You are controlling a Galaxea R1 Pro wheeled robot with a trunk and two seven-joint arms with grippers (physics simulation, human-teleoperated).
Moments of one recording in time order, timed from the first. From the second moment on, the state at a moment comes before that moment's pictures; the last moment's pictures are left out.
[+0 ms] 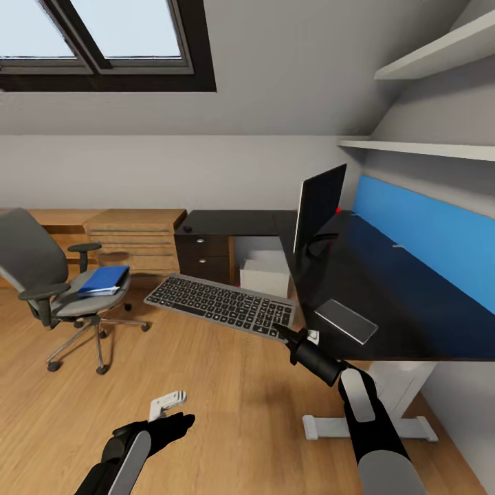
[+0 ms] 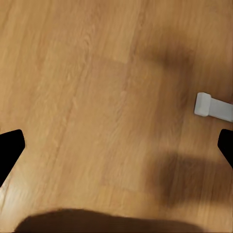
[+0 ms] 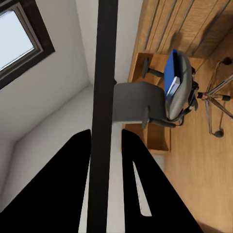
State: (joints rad) left arm -0.21 0.00 -0.08 -1.24 0.53 0.72 0.28; right arm -0.54 0.17 -0.35 -0.98 -0.78 0.89 0.58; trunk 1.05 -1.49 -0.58
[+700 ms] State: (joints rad) left arm -0.21 0.00 -0.08 -1.24 0.53 0.71 0.28; right arm -0.54 0.17 -0.35 -0.97 -0.90 0.88 0.58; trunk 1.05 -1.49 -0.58
